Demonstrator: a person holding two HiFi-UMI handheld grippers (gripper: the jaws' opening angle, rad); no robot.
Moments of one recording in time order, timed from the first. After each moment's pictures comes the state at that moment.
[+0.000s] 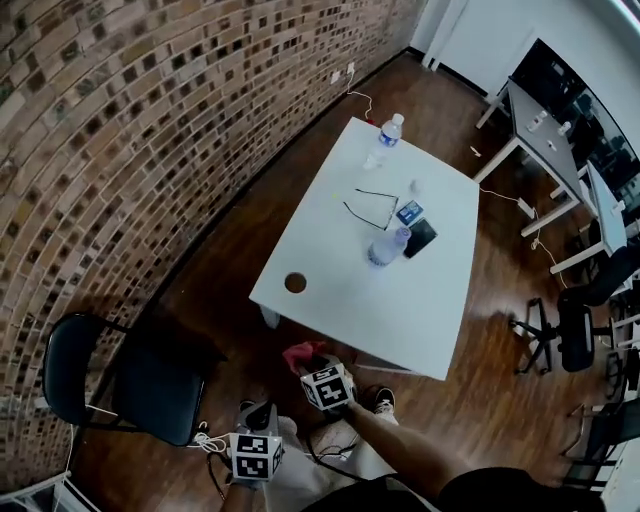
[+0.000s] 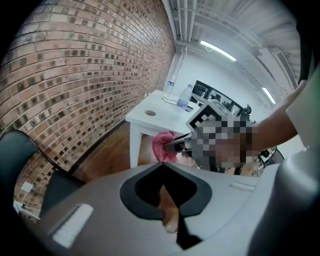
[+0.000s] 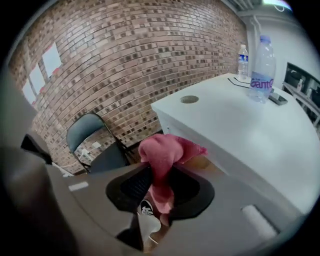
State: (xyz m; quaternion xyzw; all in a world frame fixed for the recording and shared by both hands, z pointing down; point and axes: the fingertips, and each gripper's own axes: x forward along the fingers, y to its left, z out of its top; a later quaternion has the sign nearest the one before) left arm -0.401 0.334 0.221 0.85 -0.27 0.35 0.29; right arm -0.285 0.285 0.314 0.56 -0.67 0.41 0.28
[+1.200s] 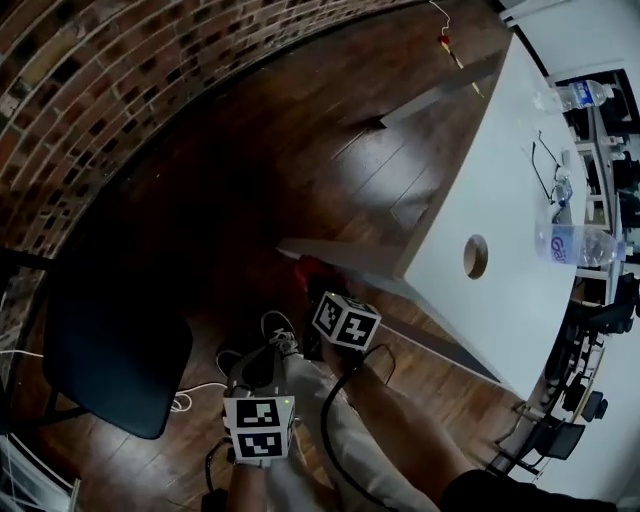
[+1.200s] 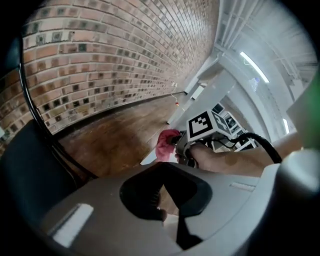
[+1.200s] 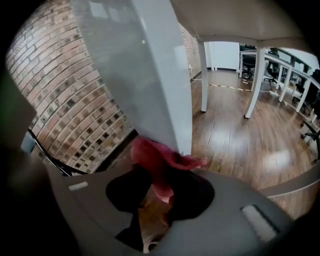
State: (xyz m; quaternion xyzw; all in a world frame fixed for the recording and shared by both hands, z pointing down) left arm -0.475 0.192 0.527 0.79 -0.32 0.31 0.43; right arm -0.314 0.127 0.627 0.70 -0.50 0.48 0.19
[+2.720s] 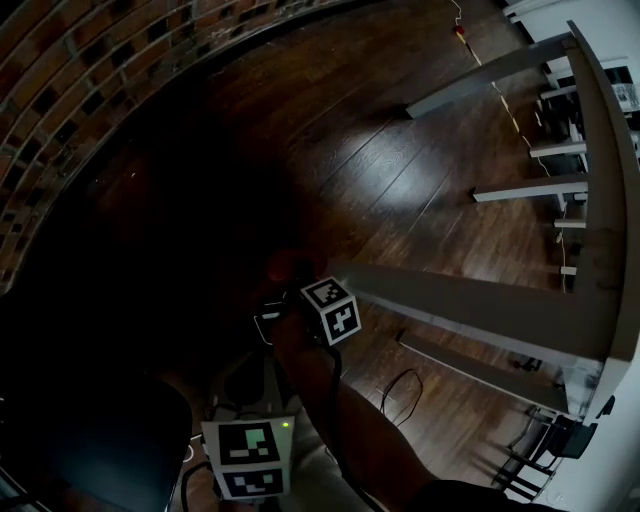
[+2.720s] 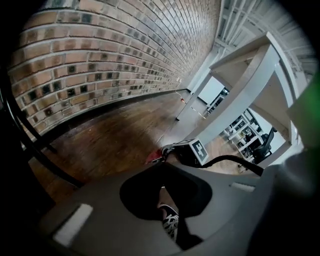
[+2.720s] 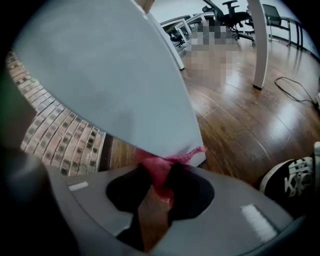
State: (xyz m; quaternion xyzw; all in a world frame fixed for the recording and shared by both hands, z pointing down) left arm -0.493 0.126 0.687 0.79 -0.32 0.31 0.41; right arm -0.315 0.101 0.882 0.79 -0.20 0.56 -0.15
